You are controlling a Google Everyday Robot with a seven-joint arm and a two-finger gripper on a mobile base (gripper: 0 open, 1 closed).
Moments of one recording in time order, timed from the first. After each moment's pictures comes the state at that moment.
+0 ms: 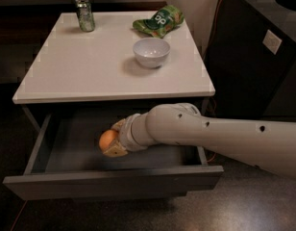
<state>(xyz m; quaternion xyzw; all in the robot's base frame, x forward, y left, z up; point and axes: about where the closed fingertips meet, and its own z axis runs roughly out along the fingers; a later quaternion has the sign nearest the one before) 0.522 0.094 0.705 -0.57 0.72 0.15 0.37</state>
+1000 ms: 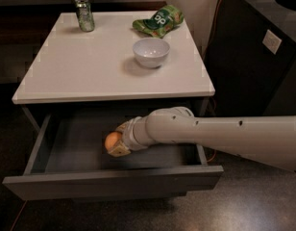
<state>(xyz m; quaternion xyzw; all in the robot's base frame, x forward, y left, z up) 0.557 0.084 0.653 -0.57 0.72 0.14 0.36</state>
